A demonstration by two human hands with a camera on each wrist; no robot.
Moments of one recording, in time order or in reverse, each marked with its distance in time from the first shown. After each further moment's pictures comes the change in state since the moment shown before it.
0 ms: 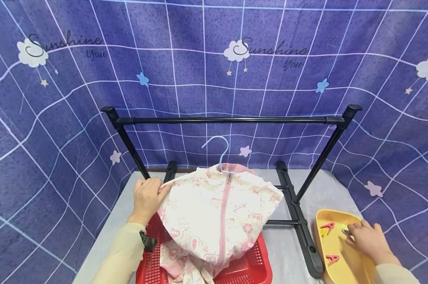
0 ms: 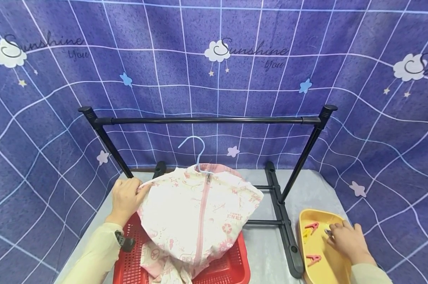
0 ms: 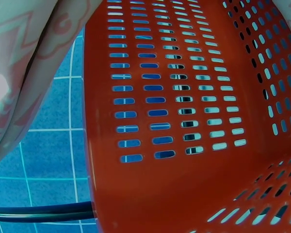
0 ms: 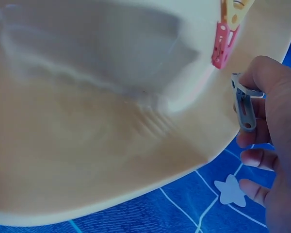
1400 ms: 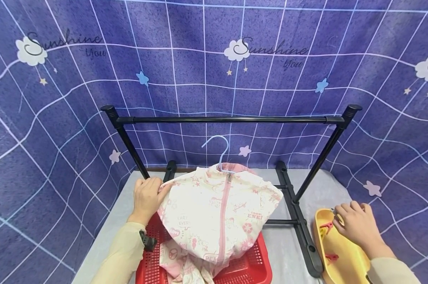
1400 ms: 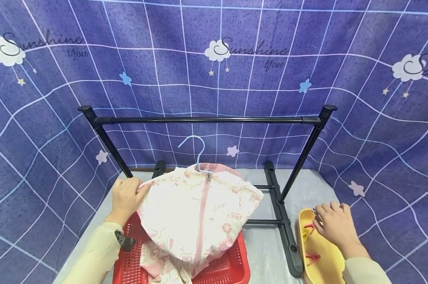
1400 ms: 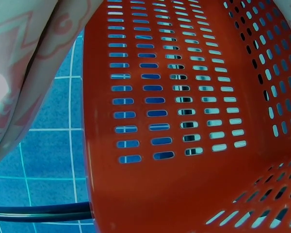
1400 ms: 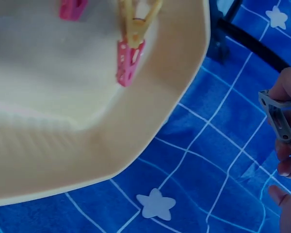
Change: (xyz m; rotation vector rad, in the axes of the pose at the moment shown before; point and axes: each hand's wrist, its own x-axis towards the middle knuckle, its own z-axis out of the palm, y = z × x) left_hand -0.002 -0.001 0.002 0.011 -0.020 -0.023; right_hand 0.048 -0.036 -0.041 0.045 0.500 -0.180
